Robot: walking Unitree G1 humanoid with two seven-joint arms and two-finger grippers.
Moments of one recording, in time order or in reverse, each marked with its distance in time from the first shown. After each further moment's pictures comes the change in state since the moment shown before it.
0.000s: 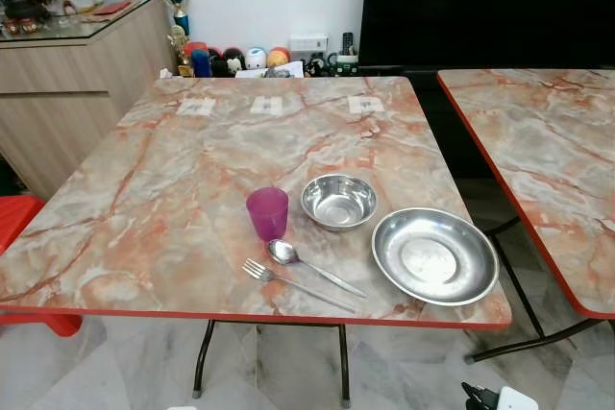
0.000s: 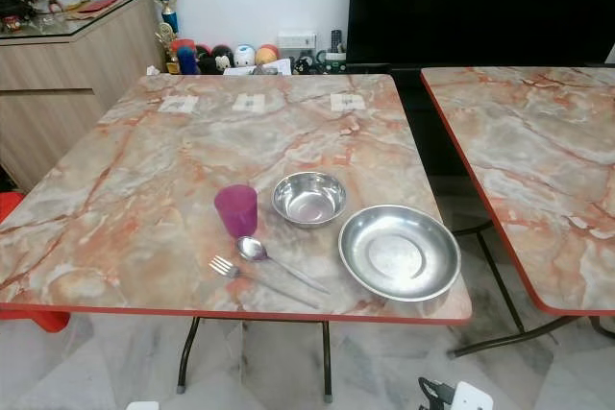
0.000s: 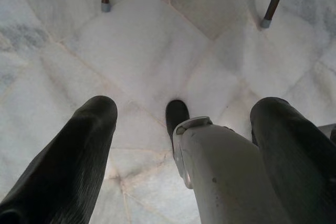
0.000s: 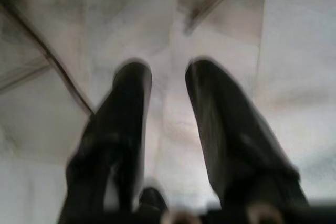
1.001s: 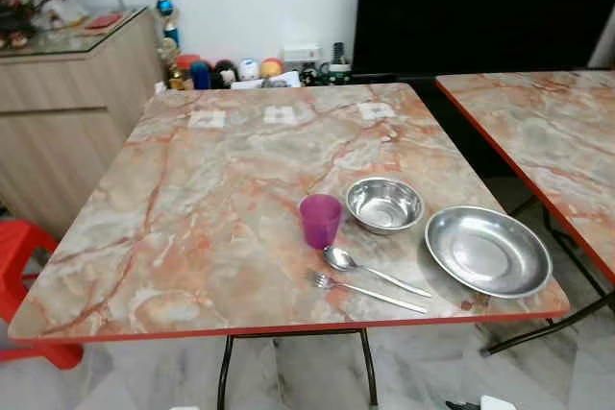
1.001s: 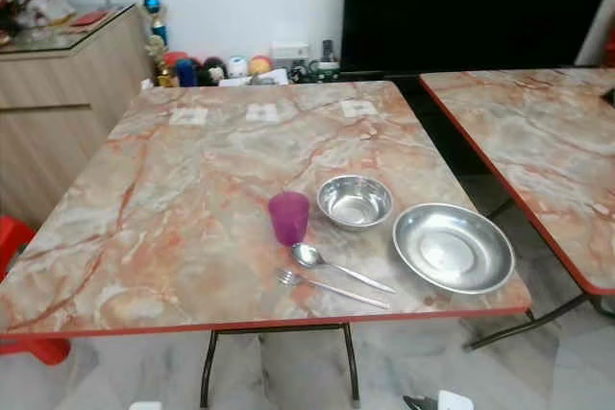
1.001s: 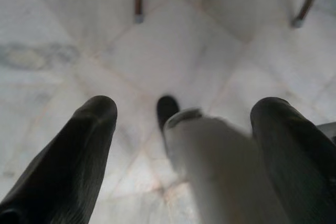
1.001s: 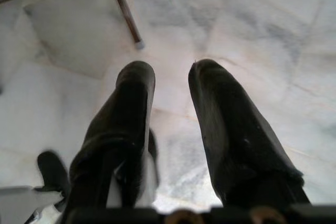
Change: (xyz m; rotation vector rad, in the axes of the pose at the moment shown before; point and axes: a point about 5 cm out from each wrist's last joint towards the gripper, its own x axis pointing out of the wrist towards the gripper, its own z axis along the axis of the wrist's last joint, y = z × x) left arm -0.006 0.016 -0.013 0.002 0.032 0.038; right arm -0.001 0.016 -0.027 -0.184 0.327 0.170
